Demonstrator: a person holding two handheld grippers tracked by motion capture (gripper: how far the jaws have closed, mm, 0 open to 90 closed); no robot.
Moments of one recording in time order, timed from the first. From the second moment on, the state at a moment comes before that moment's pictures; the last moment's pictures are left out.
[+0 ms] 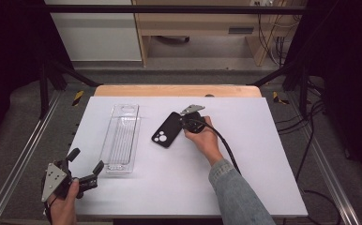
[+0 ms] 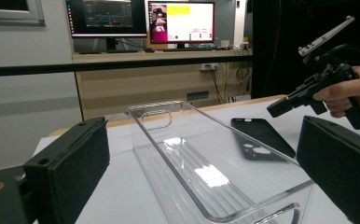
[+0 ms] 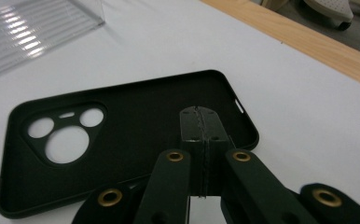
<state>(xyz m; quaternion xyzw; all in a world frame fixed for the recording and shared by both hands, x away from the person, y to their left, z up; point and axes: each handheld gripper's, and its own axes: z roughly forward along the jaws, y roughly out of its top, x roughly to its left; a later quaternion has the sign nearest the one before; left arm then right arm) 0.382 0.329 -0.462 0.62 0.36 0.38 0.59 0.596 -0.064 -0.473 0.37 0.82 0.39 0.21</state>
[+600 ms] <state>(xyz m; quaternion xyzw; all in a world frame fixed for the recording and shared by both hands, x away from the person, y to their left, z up) 0.381 0.330 -0.462 0.61 0.36 0.38 0.59 0.608 -0.043 -0.490 0.37 0.84 0.34 0.21</state>
